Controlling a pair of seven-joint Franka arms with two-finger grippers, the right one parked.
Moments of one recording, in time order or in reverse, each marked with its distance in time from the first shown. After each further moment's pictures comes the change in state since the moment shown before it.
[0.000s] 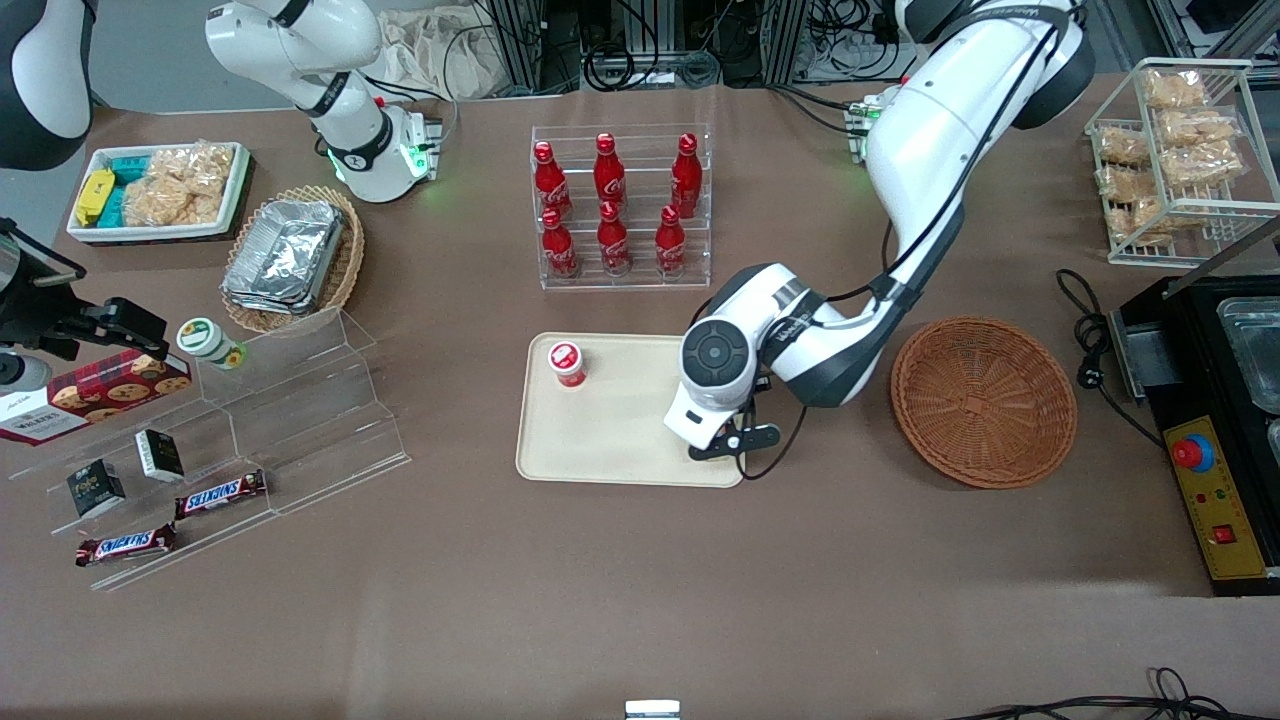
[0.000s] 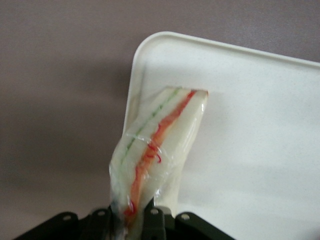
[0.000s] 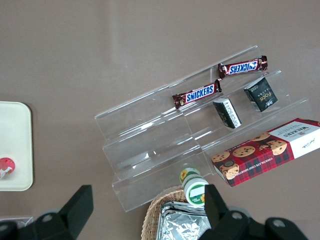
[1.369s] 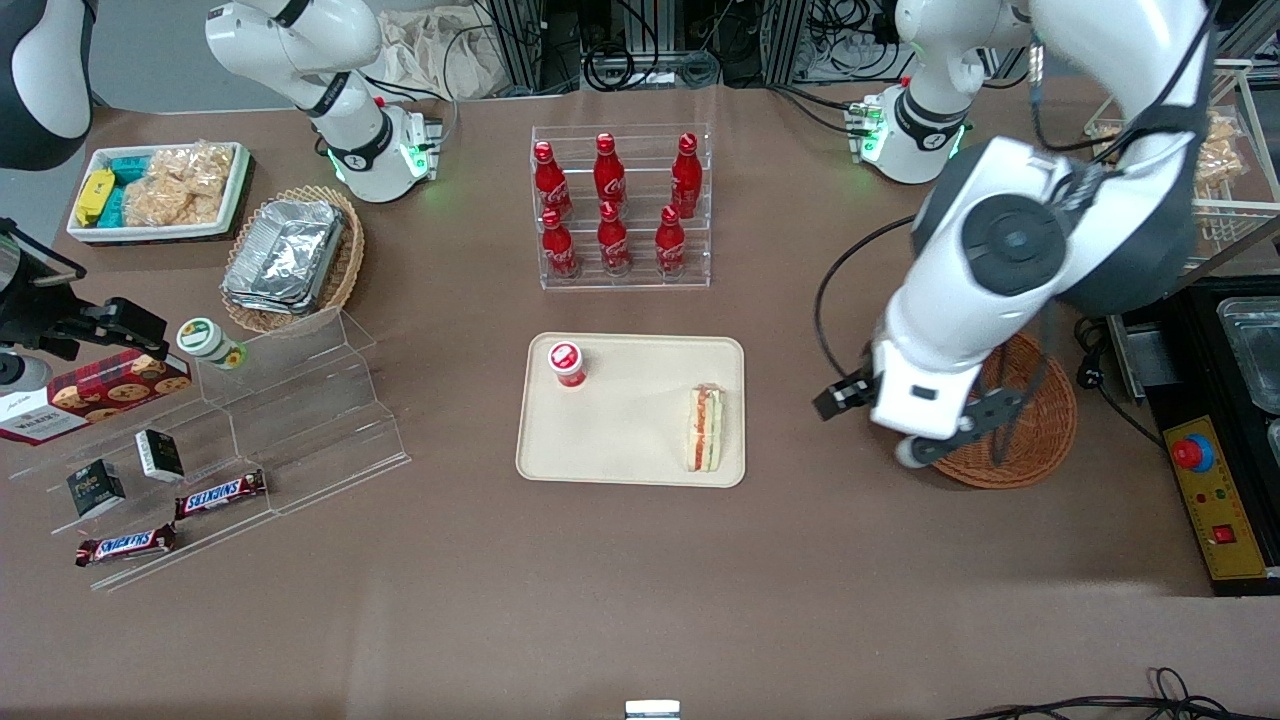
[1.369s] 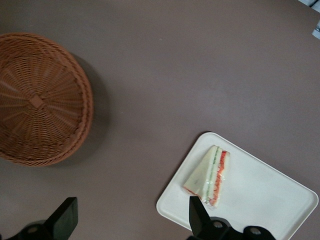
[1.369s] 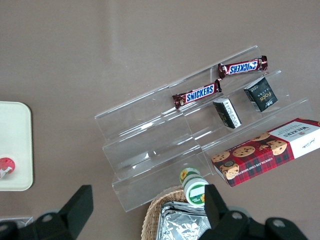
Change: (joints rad) arm 0.334 -0.466 0.005 -0.053 -0.219 -0.163 0.055
